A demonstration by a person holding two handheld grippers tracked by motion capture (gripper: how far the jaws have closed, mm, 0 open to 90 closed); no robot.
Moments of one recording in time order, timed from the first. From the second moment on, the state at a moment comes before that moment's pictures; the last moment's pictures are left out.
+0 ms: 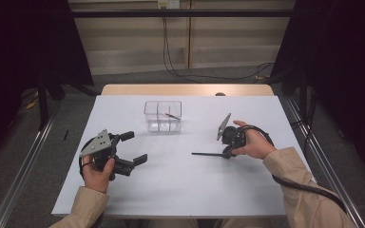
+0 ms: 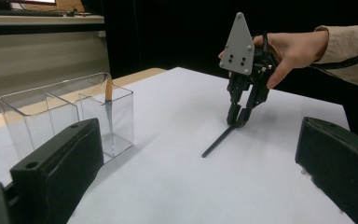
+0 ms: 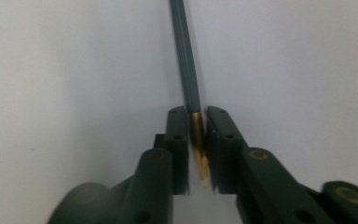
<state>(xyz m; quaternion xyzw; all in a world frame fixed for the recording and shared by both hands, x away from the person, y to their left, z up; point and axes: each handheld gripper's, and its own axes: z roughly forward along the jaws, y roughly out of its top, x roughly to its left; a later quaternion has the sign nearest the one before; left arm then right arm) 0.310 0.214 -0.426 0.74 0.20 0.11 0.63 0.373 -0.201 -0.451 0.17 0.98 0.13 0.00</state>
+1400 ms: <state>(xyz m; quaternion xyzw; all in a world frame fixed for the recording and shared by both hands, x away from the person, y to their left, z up) 0.316 0.188 -0.418 0.76 0.18 0.08 0.62 0.342 -0.198 -0.423 0.15 0.98 0.16 -0.03</state>
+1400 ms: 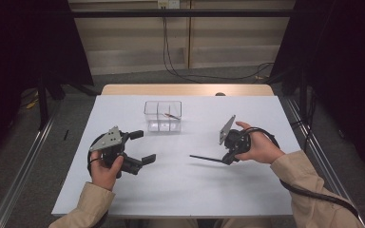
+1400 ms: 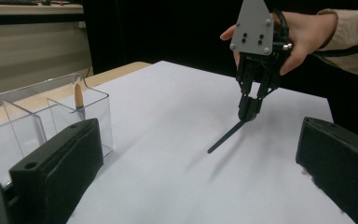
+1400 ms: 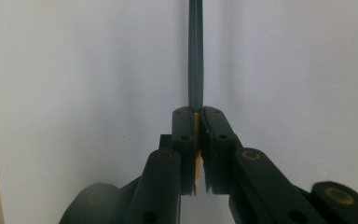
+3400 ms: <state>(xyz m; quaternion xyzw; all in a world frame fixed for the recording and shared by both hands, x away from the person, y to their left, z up) 0.323 0.130 -0.416 0.84 0.13 0.01 0.54 0.322 -0.155 -0.414 0.08 0.98 0.16 -0.04</state>
